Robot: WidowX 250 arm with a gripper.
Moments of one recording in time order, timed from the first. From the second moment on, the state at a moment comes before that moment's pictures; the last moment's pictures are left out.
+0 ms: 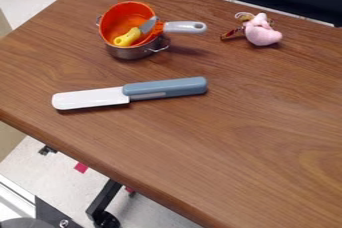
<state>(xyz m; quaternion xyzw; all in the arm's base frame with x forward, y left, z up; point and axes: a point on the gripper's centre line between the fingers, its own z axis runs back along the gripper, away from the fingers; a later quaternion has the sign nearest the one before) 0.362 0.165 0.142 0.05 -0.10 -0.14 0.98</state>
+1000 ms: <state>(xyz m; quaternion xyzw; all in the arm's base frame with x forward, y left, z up) 0.354 0.039 0.129 0.04 -0.10 -0.29 0.95</state>
